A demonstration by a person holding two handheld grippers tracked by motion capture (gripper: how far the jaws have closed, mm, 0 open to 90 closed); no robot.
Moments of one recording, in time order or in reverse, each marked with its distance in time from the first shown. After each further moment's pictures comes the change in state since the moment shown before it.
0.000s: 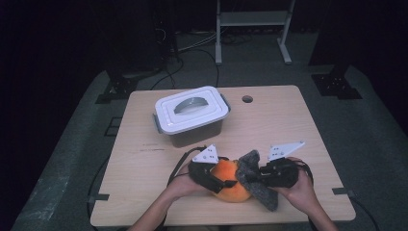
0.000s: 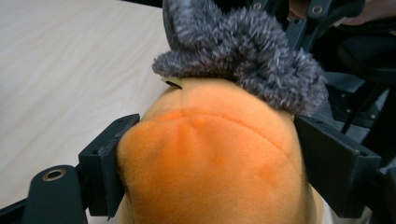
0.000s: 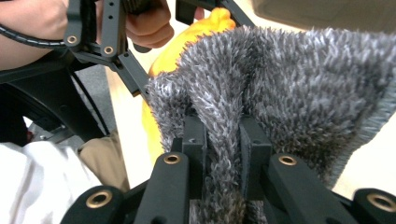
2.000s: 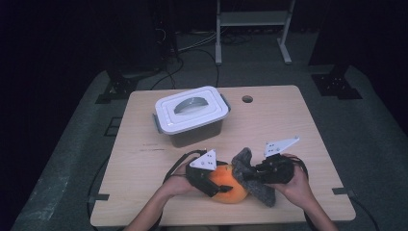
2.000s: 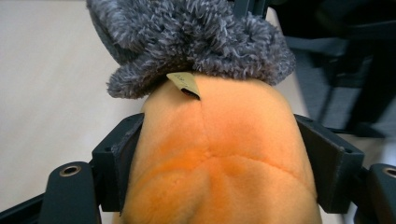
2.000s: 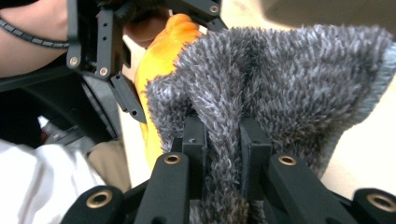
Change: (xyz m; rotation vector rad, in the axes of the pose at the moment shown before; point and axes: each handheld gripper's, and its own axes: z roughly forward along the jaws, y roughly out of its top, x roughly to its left) left arm -0.006 -0.002 -0.003 0.050 -0.044 0.188; right arm -0.008 0.006 0.006 -0.009 0.048 0.006
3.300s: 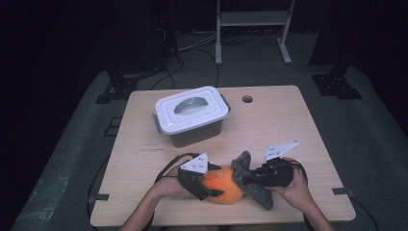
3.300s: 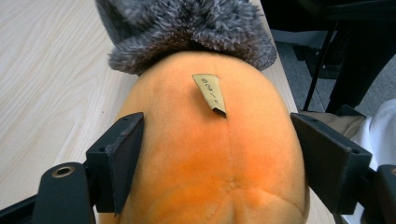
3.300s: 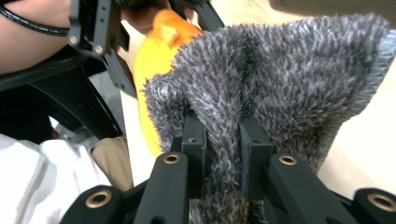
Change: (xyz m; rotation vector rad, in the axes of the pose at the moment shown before) left arm 0.002 -0.025 -0.015 0.013 -0.090 -0.035; right arm -0.007 -0.018 0.008 -0.002 0.048 0.029
